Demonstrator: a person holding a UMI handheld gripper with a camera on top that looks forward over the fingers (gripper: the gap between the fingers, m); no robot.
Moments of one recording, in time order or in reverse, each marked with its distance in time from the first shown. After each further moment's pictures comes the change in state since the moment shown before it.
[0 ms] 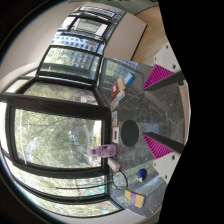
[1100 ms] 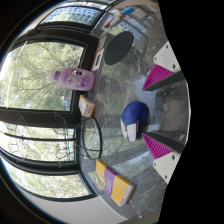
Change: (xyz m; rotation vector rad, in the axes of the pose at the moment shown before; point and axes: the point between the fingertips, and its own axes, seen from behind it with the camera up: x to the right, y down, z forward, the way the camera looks) arm -0.423 0.144 0.247 -0.073 -0.336 -0.157
